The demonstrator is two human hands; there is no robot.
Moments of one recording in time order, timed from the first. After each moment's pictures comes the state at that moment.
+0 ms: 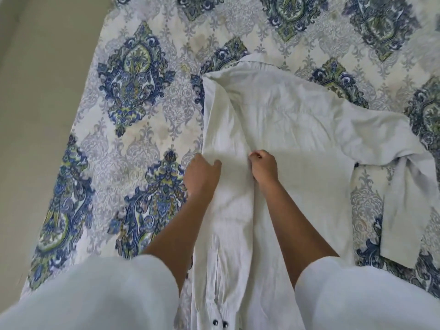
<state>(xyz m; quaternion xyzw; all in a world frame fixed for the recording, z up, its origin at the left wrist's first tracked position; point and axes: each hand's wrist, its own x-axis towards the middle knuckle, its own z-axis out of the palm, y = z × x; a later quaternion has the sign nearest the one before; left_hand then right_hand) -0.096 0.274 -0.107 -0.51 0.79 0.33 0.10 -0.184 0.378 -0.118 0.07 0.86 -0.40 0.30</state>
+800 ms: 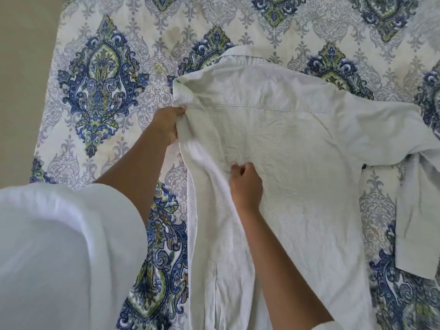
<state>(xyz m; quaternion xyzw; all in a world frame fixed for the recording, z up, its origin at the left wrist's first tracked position) -0.211 0.145 -0.136 -0.50 0.48 0.72 0.04 -0.160 0.354 -0.128 0.07 0.89 -0.38 0.23</state>
